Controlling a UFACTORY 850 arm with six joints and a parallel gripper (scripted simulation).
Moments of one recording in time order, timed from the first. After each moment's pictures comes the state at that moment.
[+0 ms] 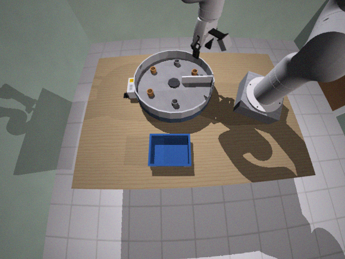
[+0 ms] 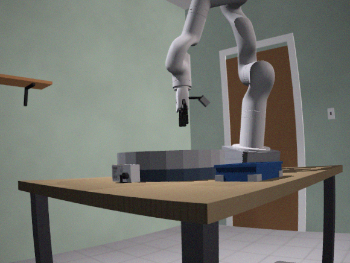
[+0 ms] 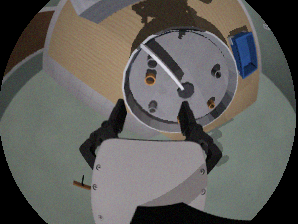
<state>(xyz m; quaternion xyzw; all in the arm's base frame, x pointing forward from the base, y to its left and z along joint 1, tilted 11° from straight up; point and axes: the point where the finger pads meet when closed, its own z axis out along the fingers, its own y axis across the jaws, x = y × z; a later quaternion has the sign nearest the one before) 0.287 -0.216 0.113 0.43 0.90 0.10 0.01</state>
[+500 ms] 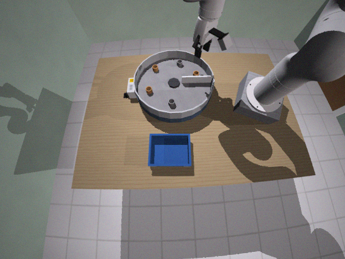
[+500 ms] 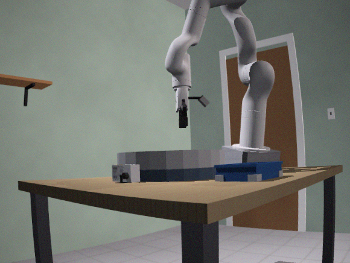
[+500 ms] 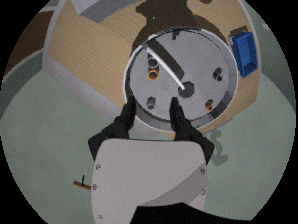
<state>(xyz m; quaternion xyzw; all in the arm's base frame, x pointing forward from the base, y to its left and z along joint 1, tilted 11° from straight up) 0.285 -0.219 0.113 0.43 0.90 0.10 0.01</state>
